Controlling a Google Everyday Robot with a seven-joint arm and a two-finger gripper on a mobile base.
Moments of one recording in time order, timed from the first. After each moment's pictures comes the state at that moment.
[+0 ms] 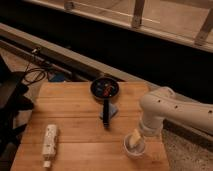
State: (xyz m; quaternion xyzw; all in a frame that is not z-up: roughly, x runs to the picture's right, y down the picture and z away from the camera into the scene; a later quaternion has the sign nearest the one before) arm 0.191 0.263 0.665 -0.36 0.28 0.58 0.68
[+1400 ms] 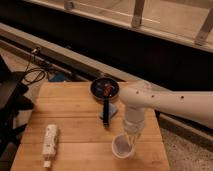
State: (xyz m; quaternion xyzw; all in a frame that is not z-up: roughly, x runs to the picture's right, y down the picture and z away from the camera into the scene) arm 0.112 0.237 0.644 -0.41 0.30 0.50 0.70
